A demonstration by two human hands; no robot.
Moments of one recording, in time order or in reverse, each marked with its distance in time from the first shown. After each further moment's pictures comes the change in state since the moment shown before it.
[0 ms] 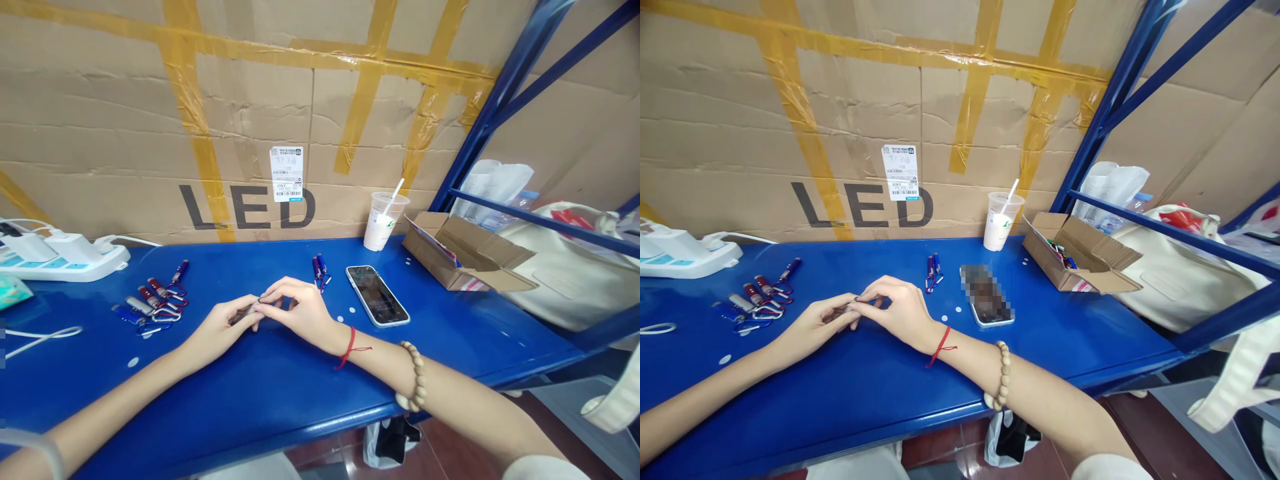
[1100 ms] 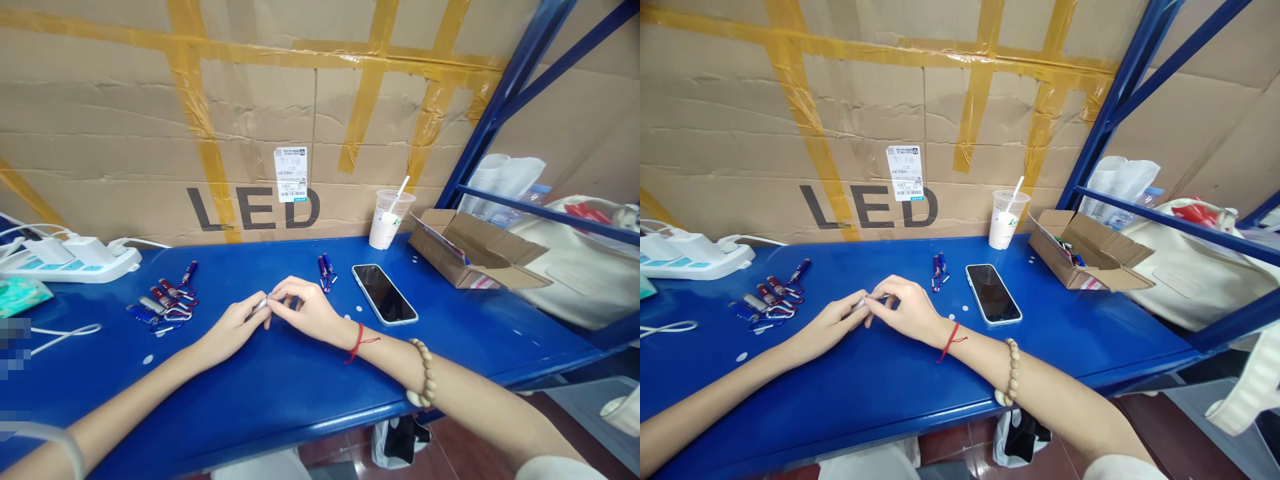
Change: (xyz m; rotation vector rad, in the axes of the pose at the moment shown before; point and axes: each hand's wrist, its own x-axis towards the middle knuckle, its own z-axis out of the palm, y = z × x) left_hand 0.003 0.004 0.000 0.160 -0.087 -0.026; right_hand 0.002 0.006 0.000 -0.035 -0.097 0.022
